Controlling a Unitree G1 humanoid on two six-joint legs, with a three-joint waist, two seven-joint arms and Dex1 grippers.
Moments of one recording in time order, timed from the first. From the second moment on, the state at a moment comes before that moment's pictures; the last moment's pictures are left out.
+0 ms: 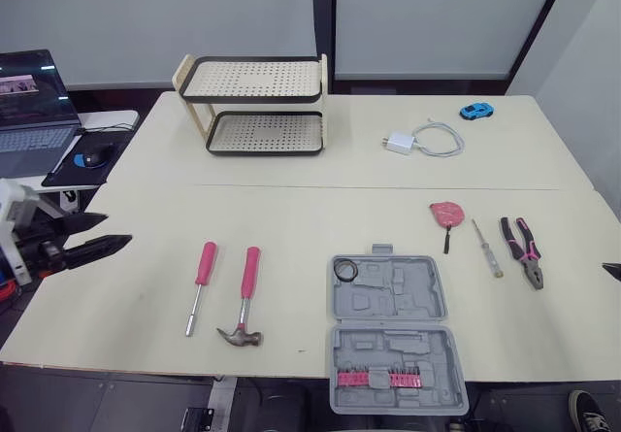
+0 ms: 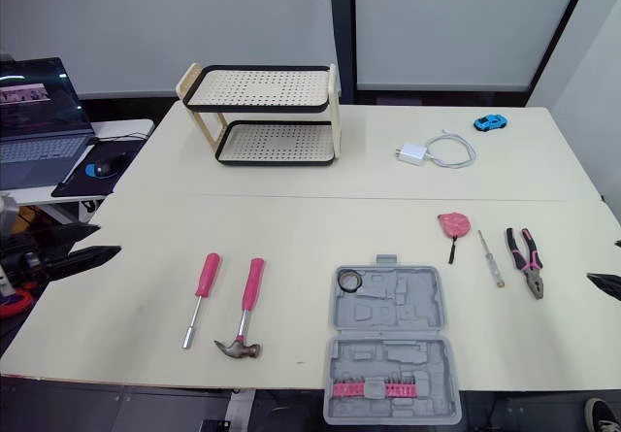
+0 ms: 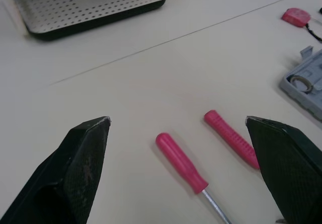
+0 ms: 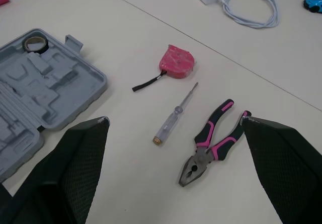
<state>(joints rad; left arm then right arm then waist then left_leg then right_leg) -0.30 1.04 0.38 0.45 -0.51 0.36 -1.34 0.20 -1.08 -0.76 0.03 0.53 0.45 1.26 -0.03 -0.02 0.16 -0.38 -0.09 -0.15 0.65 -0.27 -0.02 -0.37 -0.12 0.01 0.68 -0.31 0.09</state>
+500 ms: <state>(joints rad) -0.58 0.63 -0.04 -0.12 -0.51 0.38 -1.19 0.04 -0.65 -0.33 -0.36 0.48 0.61 0.67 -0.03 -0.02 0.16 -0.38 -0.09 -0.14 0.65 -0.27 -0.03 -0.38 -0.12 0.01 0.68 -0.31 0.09</state>
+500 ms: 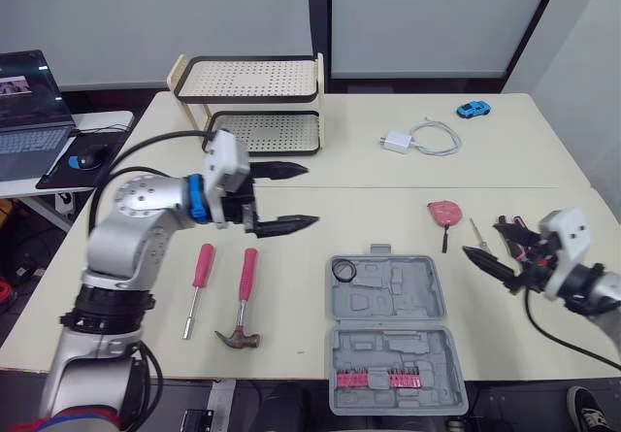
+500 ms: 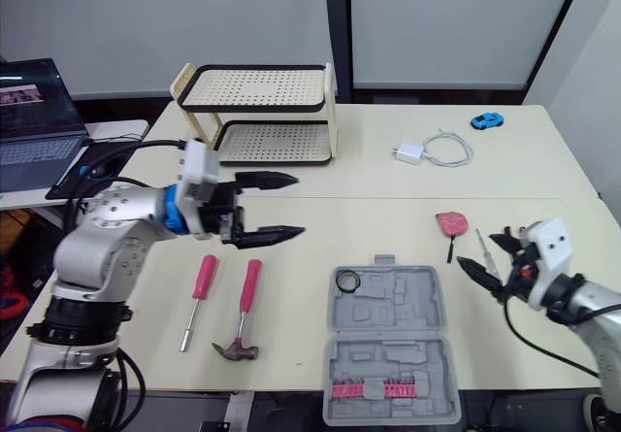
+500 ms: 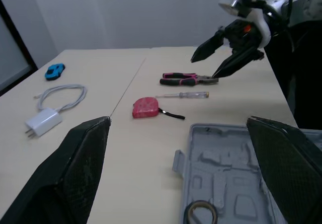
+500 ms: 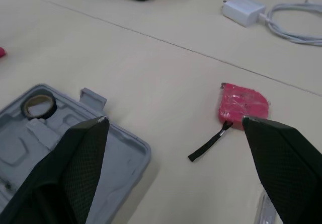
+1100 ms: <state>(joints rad) -0.58 0.48 -0.17 -0.11 -0.35 0.24 -1.10 -0.13 -0.45 -0.15 -0.10 0.27 0.56 0.39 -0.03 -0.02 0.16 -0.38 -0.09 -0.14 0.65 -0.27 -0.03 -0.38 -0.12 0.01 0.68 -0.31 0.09</state>
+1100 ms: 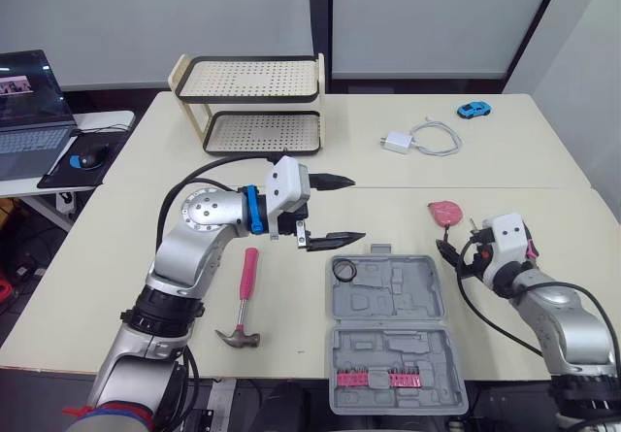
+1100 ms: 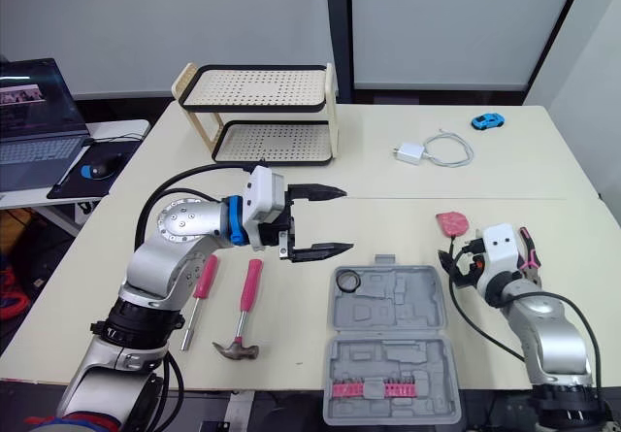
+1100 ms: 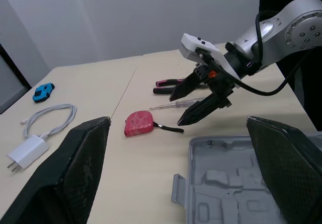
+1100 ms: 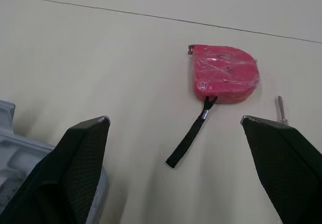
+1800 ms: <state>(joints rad) -0.59 0.48 -0.17 -0.08 -0.33 0.24 -1.09 -0.31 -0.38 -0.13 0.27 0.16 0.40 0.32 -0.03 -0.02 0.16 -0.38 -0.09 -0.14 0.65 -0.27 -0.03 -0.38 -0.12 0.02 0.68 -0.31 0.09</state>
